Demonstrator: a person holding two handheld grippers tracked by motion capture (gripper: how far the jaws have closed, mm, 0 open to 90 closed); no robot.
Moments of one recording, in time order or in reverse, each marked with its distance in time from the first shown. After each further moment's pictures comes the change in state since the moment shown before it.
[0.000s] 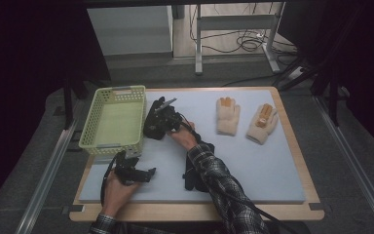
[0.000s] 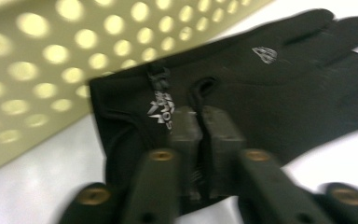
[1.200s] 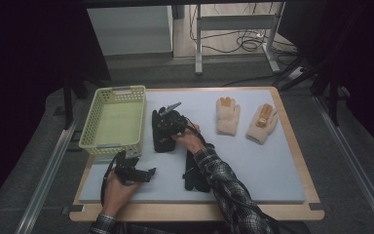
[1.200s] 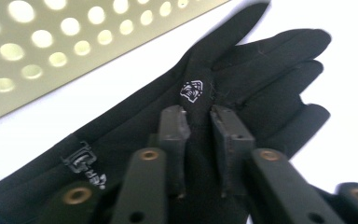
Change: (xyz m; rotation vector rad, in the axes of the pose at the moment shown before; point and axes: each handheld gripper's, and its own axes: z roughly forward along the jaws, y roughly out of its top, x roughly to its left) left arm 0.000 0.000 0.000 0.005 0.000 0.005; right arm -0.002 -0.020 -0.011 0.016 -0.013 -0.038
